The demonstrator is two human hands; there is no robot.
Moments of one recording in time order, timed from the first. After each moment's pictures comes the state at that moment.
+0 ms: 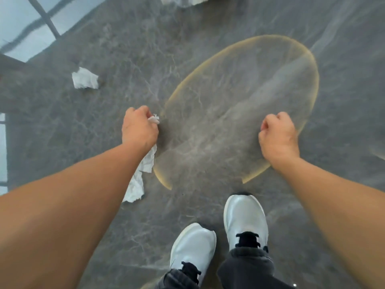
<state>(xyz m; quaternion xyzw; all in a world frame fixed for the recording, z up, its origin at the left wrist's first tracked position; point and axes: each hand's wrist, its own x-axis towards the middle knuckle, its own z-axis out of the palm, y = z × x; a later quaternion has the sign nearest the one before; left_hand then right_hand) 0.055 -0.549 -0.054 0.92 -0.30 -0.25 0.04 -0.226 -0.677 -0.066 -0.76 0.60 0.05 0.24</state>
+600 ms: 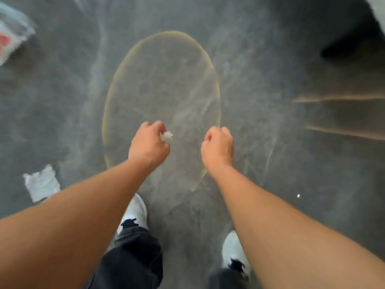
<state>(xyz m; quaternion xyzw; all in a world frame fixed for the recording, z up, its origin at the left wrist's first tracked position) -0.306 -0.544 0.100 0.67 -0.64 -0.38 0.00 -0.470 -0.504 0.101 -0.45 0.85 -0.07 0.26</state>
